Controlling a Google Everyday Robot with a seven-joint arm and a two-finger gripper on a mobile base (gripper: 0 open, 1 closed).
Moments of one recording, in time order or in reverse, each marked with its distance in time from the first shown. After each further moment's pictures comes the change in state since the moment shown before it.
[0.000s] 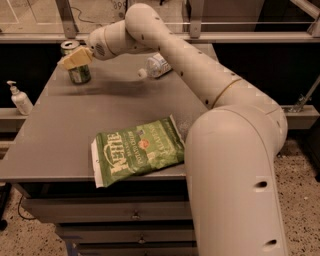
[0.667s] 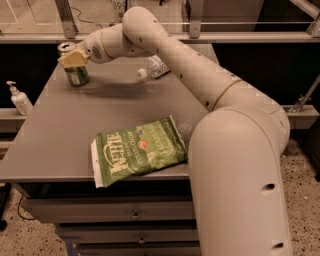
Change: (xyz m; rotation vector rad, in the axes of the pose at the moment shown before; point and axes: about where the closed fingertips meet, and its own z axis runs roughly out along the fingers) arm 0.000 0.017 0.004 -0.033 -0.012 0.011
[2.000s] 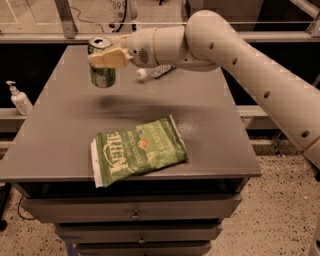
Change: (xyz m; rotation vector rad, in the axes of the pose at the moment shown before) arm -0.008 0.062 -0.154 0.020 -0.165 0.018
